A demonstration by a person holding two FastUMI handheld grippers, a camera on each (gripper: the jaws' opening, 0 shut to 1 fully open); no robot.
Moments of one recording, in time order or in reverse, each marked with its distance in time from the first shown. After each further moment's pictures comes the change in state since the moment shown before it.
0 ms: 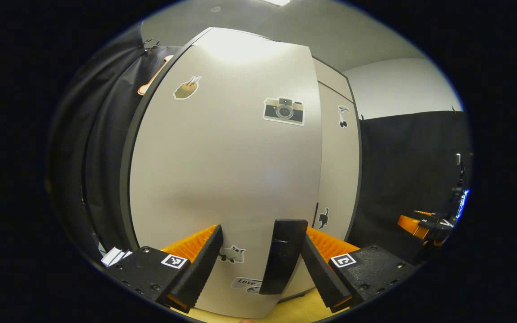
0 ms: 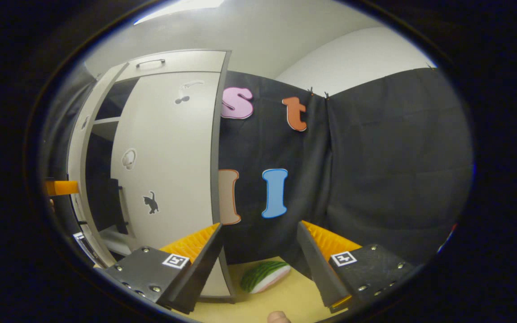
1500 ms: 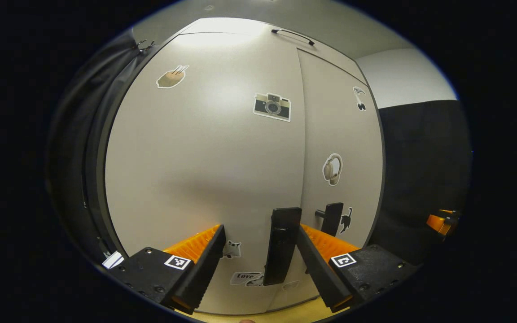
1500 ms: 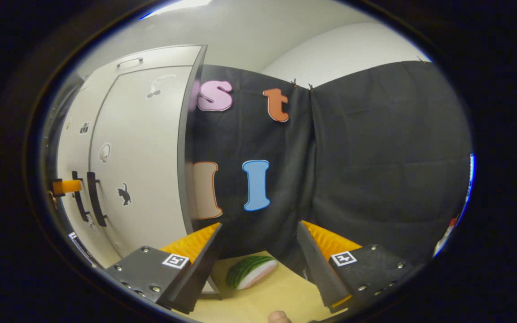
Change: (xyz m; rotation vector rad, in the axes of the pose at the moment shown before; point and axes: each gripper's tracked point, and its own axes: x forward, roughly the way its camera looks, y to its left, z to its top) left arm 0.045 0.008 -0.011 0.029 0.035 0.063; right arm 0.007 -0.051 -0.022 0.024 0.045 -0.068
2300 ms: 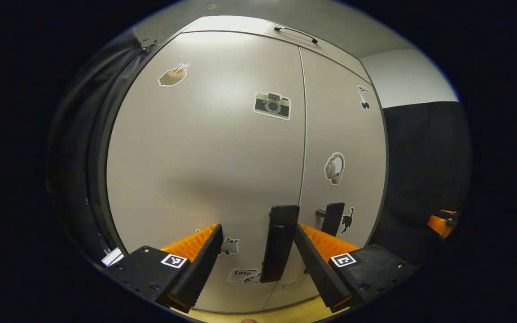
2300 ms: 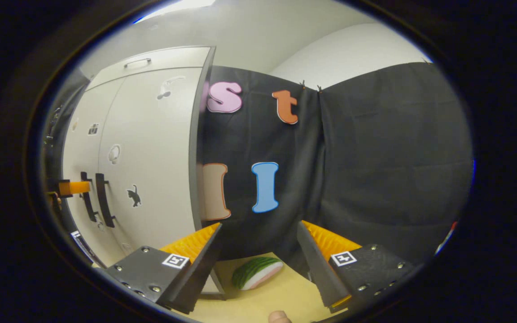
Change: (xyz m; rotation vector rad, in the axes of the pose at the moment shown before) left arm -0.009 -0.001 0.004 -0.003 0.012 0.038; right arm -0.005 0.027 0.015 -0.017 -0.022 0.088
